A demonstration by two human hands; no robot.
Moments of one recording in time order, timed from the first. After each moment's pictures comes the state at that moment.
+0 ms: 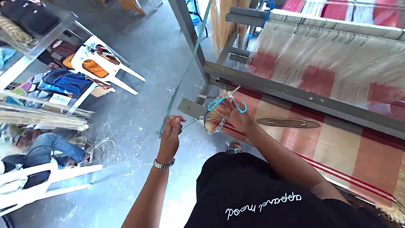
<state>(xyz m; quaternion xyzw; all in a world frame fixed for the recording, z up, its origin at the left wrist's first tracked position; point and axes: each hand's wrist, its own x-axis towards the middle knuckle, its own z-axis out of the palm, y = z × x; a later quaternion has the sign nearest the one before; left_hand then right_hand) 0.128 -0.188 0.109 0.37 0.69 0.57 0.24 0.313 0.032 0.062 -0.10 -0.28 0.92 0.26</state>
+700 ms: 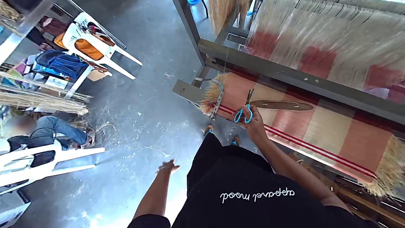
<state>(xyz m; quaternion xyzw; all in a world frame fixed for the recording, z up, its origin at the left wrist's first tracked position) 0.169 -0.389 -0.096 0.17 0.85 -0.19 0.47 0.417 -0.029 0.040 -0.35 -0.45 0.75 0.34</state>
